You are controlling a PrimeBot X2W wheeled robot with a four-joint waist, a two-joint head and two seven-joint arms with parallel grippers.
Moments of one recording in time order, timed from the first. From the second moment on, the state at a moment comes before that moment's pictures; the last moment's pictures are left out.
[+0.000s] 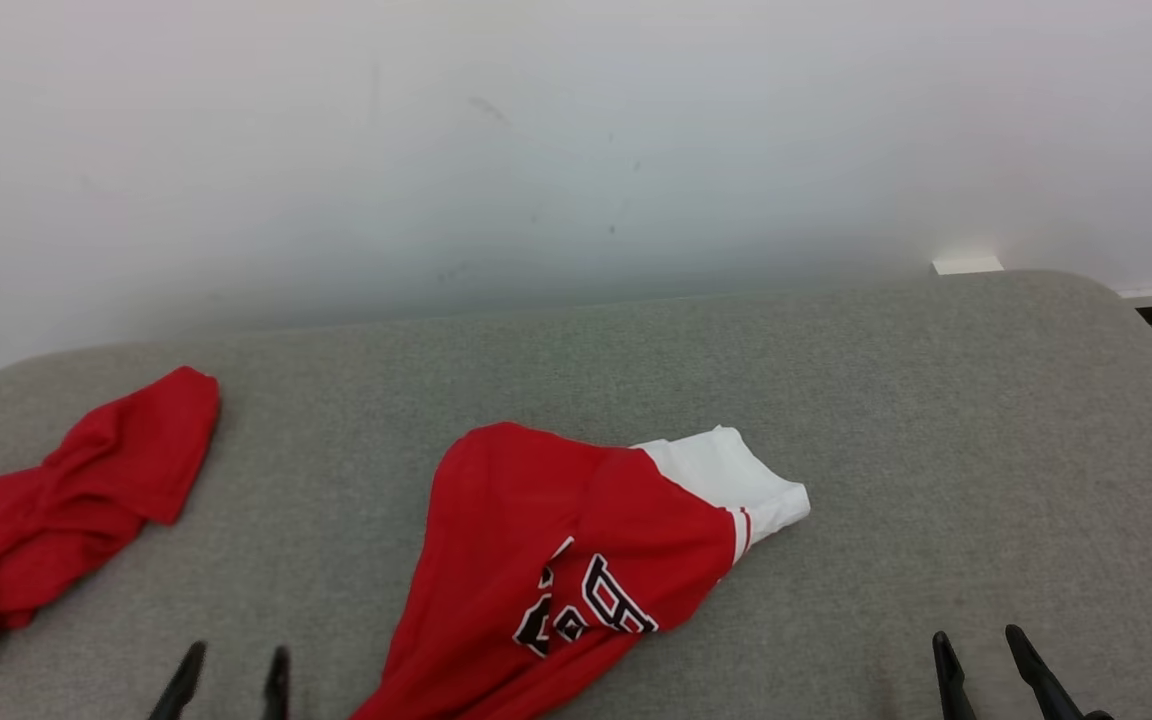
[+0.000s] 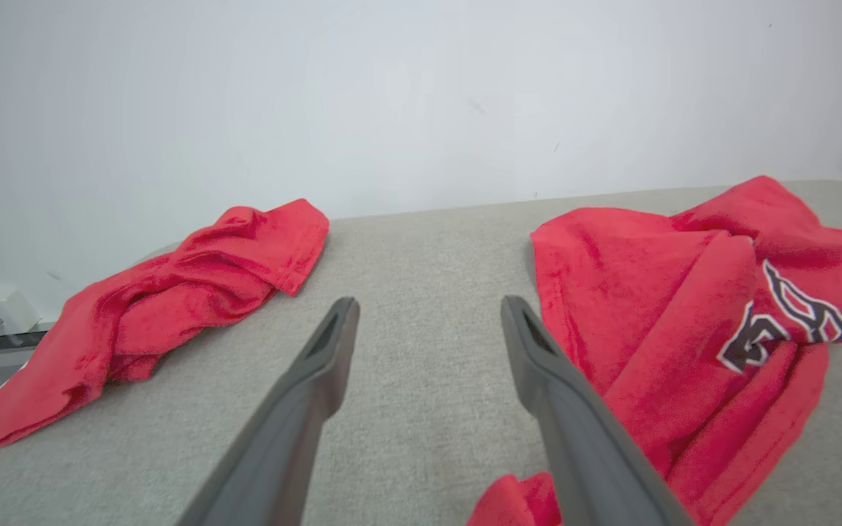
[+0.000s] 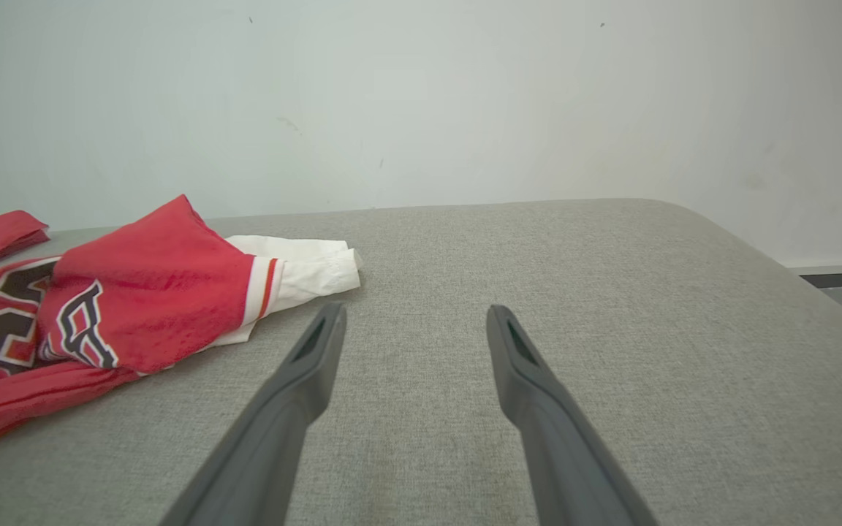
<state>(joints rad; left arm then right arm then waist) 0.21 0.25 -0.04 0.05 -0.18 0.04 -0.26 0.06 -0.08 0.08 0.27 0.25 0.13 -0.26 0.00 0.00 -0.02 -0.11</state>
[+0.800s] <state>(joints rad) -0.59 0.18 -0.66 0.51 -0.18 -0.13 -0.07 -0.07 -0.07 0.14 0.26 0.25 0.13 -0.26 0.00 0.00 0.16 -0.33</state>
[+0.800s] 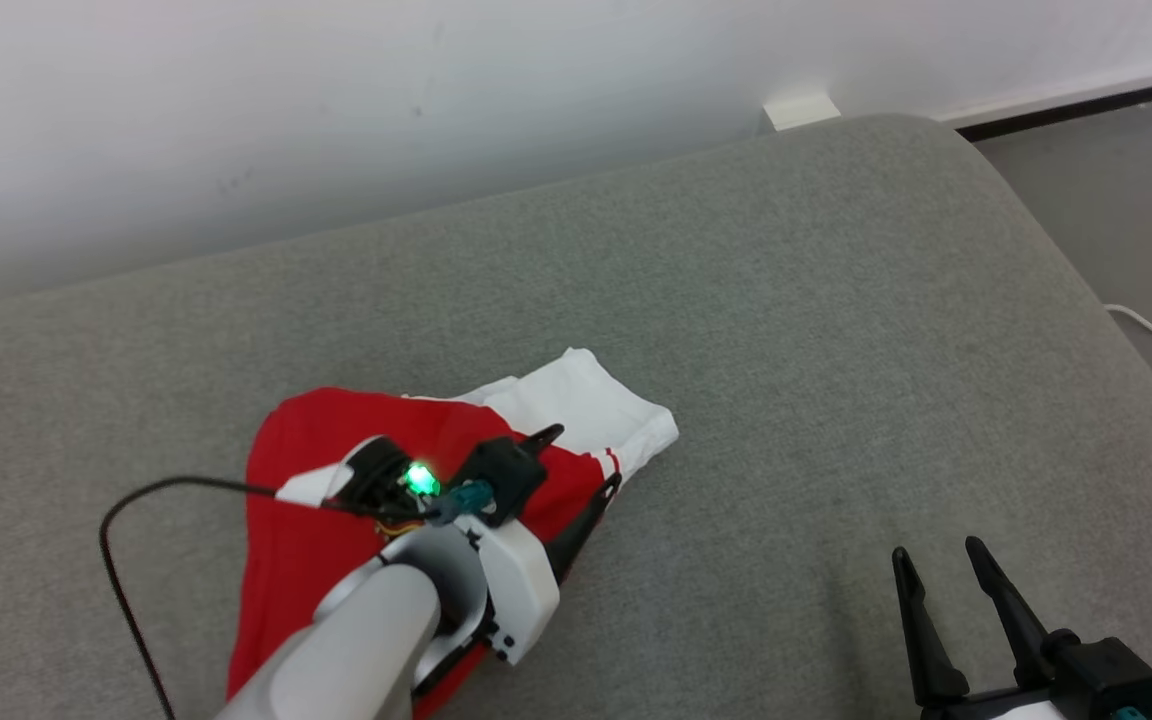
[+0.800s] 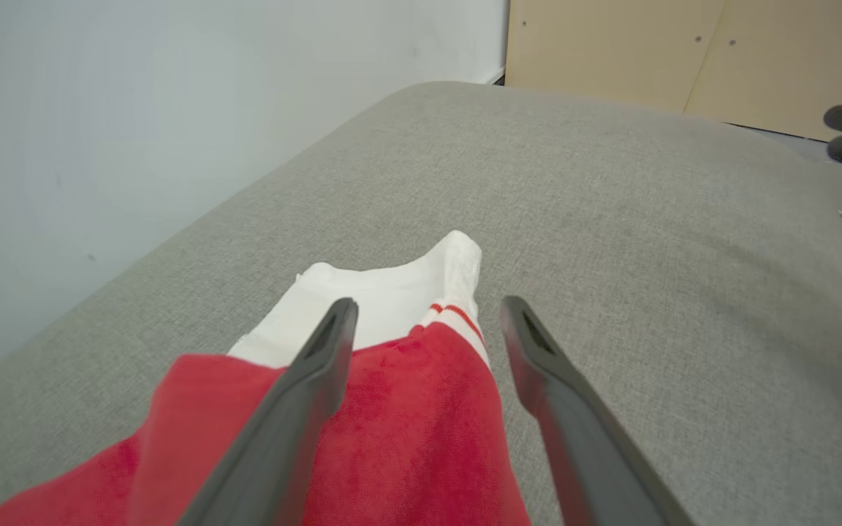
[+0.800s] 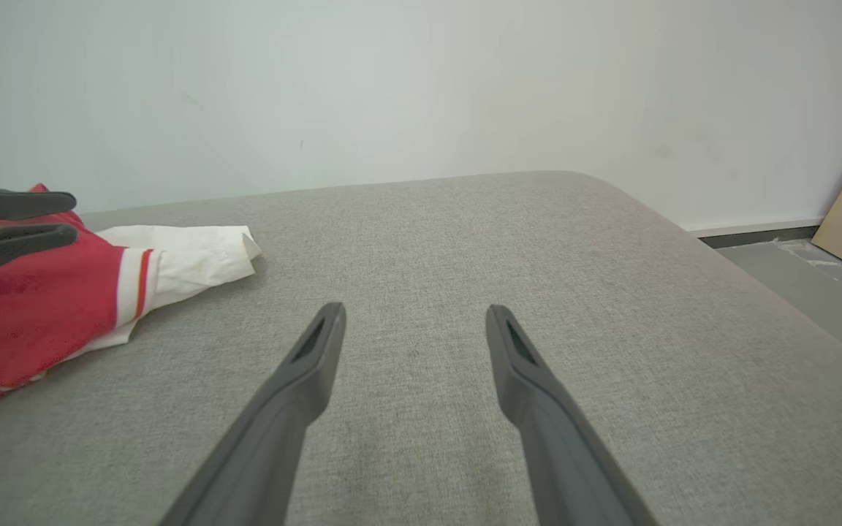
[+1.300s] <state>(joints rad) -0.80 0.18 -0.85 0.75 -0.31 -0.13 0.05 -0.10 -0.05 0.16 0.26 0.25 0.13 -0.26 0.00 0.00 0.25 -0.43</state>
